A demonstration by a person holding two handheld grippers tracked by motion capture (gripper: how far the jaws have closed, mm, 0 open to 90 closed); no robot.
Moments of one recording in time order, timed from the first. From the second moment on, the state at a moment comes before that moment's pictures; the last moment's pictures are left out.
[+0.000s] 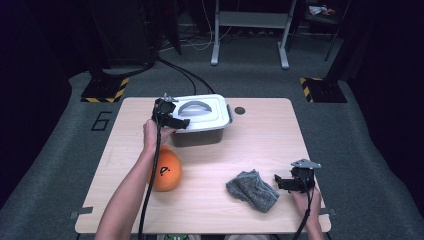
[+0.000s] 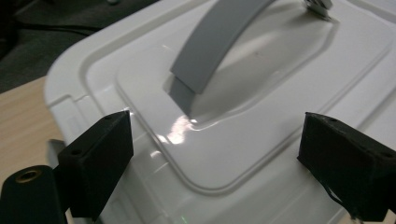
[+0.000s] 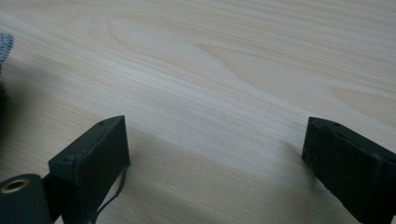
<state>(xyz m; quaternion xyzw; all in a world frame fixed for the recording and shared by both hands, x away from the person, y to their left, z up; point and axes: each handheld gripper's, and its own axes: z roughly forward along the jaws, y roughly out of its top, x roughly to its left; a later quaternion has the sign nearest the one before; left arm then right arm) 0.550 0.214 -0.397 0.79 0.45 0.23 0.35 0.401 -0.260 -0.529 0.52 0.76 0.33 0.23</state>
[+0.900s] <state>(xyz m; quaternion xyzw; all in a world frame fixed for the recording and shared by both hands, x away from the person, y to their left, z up) 0.552 0.225 -0.407 0.79 0.45 0.18 0.37 0.401 -0.260 -0.529 0.52 0.76 0.33 0.23</state>
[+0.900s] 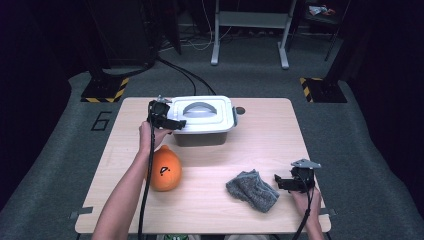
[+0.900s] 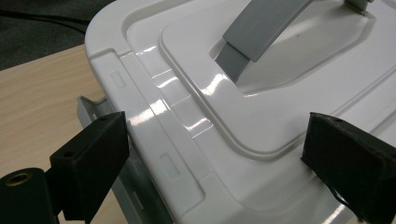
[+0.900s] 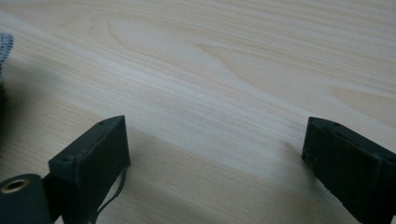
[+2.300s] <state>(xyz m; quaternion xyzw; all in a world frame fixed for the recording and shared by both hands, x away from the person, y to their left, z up) 0.525 0.208 -0.386 0.79 0.42 0.19 0.40 0.402 -0.260 -0.529 0.52 0.76 0.33 0.23</state>
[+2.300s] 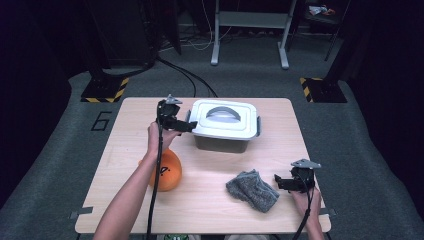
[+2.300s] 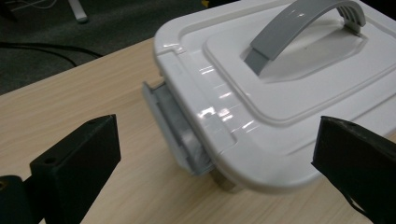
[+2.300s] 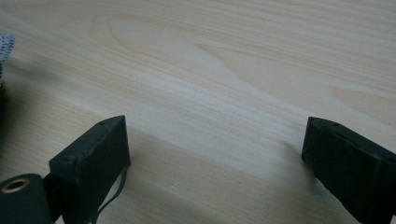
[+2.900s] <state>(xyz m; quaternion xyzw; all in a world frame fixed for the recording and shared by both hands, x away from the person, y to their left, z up) 0.492 0.341 -0.433 0.72 0.54 0.24 0.37 0.401 -0.260 -0.529 0.52 0.76 0.33 0.23</state>
